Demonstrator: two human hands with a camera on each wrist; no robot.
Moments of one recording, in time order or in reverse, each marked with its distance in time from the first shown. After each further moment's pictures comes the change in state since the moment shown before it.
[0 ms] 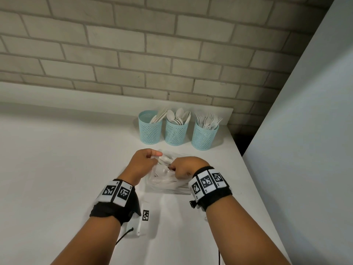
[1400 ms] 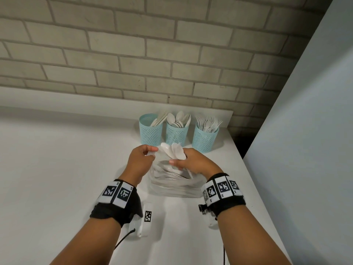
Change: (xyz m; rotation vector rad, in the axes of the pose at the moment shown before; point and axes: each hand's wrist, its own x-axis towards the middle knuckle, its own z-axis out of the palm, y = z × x) left_hand 0.003 0.010 -0.002 -0.078 0.174 0.049; right_hand -0.012 0.030 0.003 0.903 0.350 -0.233
